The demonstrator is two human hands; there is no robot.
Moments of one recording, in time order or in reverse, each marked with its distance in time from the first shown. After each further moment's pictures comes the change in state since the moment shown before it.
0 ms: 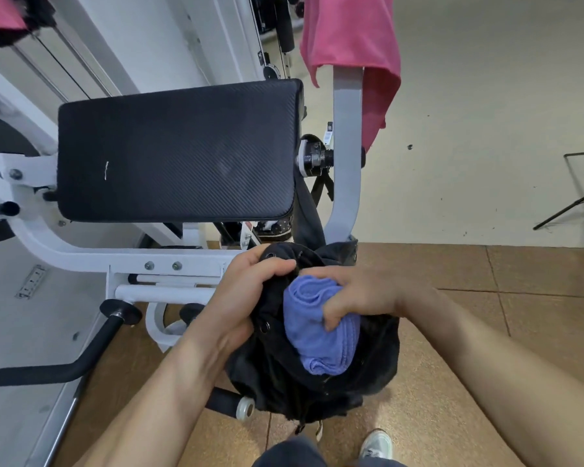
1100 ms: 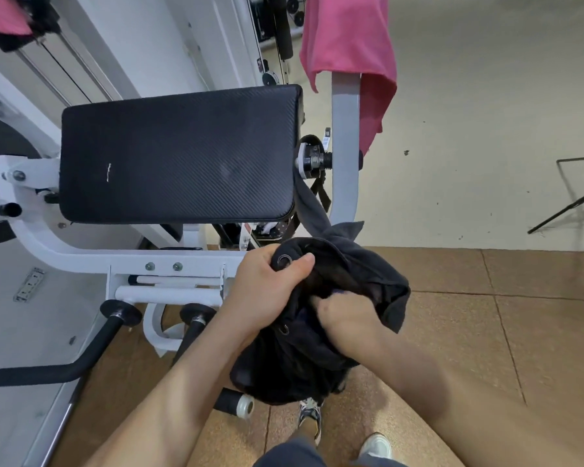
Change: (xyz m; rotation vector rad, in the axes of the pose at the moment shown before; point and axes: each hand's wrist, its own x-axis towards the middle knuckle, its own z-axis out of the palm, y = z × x) left_hand -0.008 -0.006 0.008 0.453 0.091 0.215; right_hand 0.043 0.063 0.053 -1.035 0.479 0.274
